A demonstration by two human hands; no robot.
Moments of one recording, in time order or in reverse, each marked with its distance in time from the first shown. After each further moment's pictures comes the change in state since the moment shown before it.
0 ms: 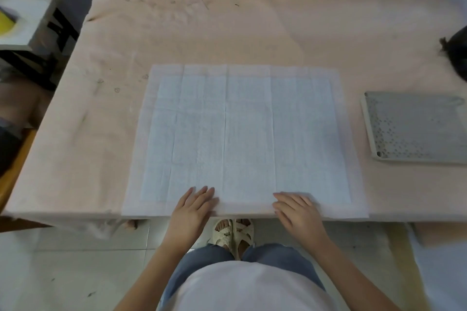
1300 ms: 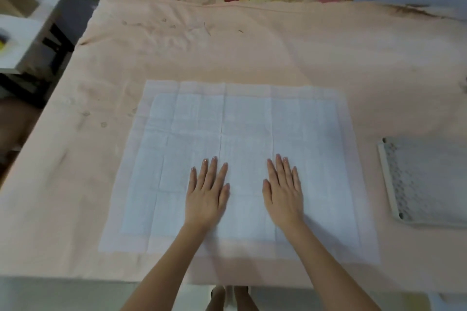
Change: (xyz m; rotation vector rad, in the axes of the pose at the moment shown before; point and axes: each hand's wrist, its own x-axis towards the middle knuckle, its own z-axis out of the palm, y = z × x) left_hand 0.167 -0.036 0.040 0.062 -0.118 -0.371; right_hand 0.175 0.046 0.035 -0.146 -0.174 0.394
